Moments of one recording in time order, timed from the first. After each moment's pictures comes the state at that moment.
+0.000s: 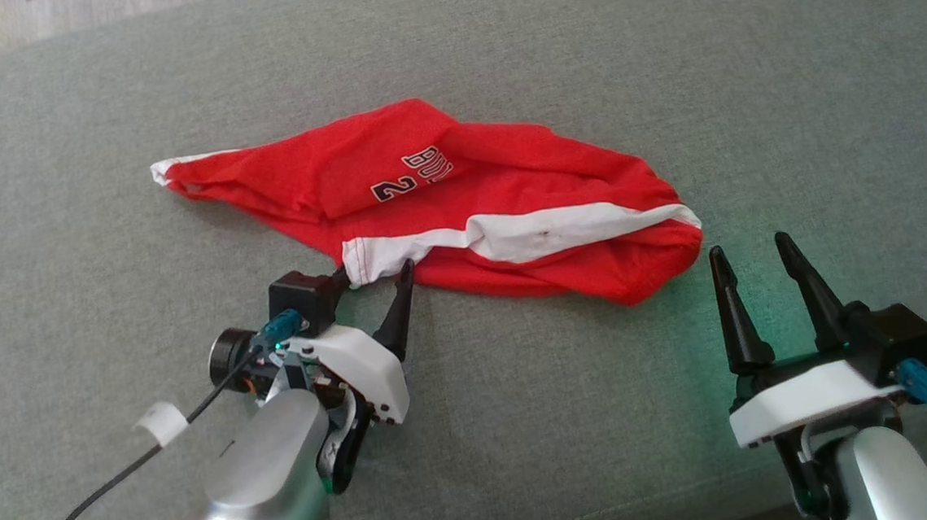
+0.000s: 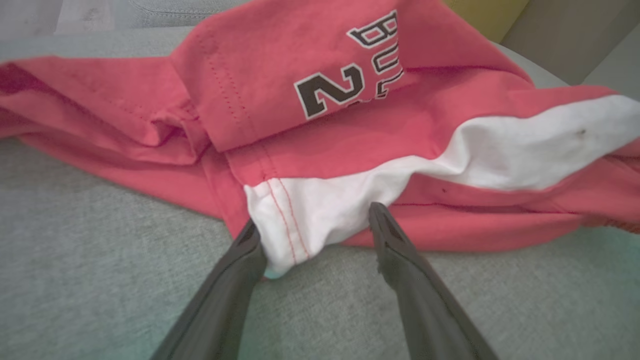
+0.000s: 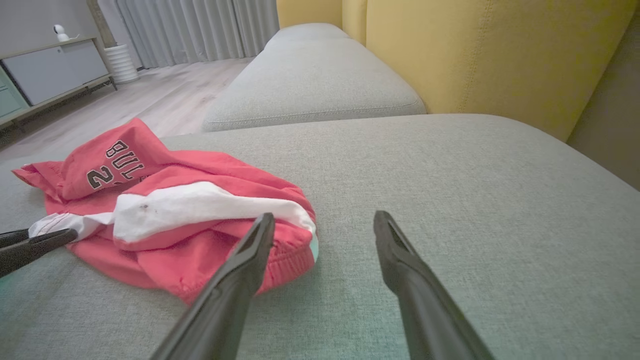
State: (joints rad) left arm -0.55 0.11 -0.69 0.71 -0.57 -0.01 -0.06; right arm -0.05 -0.04 0.06 0.14 0.10 0.12 -0.13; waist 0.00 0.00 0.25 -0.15
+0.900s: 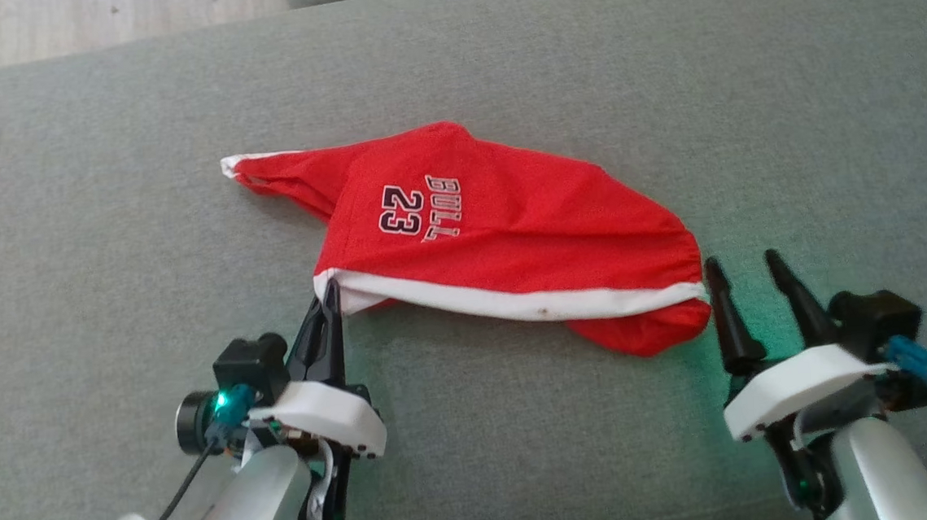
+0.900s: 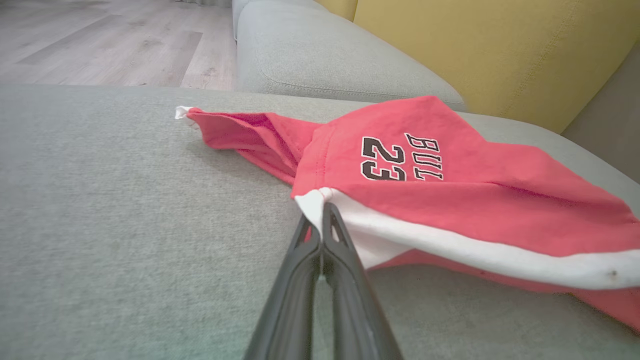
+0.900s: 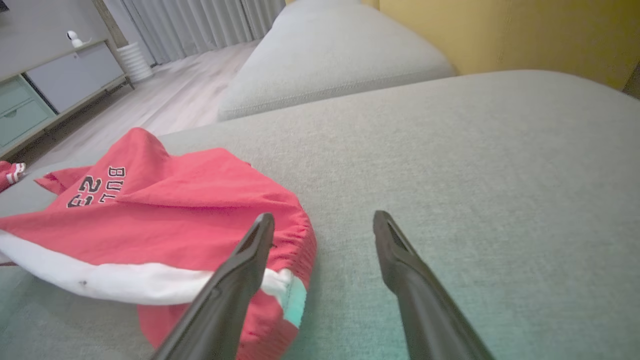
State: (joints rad) left arm -0.39 0.15 -0.61 0.56 -0.61 0.12 -0.23; right arm -0.11 -0.04 0.05 0.26 0.21 0.12 -0.06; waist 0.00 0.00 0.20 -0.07
